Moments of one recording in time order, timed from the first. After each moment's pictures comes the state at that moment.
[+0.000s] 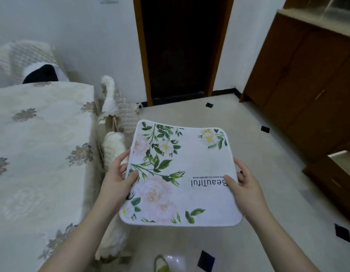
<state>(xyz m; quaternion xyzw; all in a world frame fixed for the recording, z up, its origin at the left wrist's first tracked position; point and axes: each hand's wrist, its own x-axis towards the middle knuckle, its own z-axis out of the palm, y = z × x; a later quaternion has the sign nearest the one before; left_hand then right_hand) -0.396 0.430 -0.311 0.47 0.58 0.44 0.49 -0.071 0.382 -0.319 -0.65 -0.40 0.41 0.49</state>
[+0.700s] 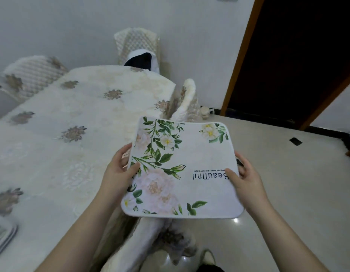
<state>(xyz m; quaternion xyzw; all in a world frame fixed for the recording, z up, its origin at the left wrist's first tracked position) -0.486 0.527 -0.307 0.28 0.71 0.56 0.33 -0.187 0.657 -0.327 -0.50 -0.56 0.55 0.37</state>
